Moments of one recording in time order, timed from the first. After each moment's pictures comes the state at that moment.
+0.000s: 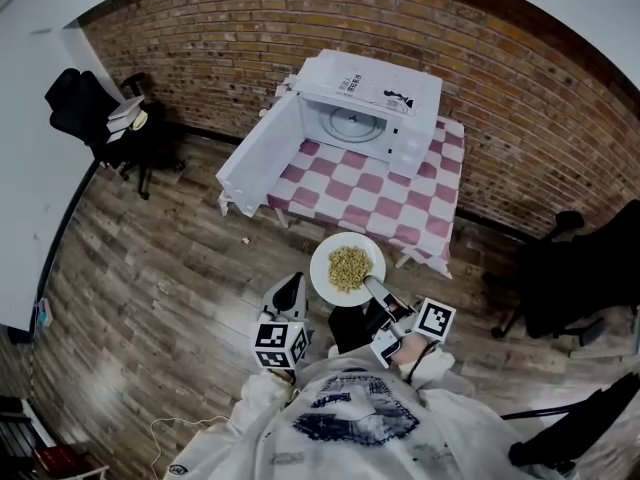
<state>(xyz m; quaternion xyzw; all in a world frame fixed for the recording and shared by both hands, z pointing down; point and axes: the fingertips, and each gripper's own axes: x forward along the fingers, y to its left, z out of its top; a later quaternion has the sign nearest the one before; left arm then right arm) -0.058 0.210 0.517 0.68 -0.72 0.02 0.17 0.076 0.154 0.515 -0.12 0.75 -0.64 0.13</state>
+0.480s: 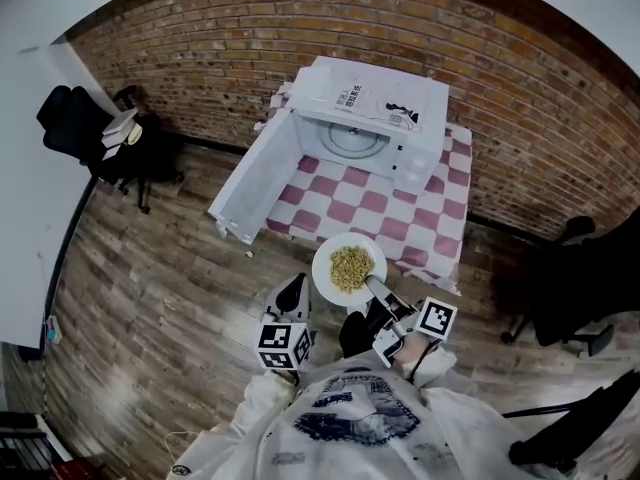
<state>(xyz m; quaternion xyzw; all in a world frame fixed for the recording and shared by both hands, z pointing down) -0.096 0.124 0.527 0.68 -0.71 0.03 0.17 0.035 0.071 0.529 -0.13 0.74 -0.65 0.14</state>
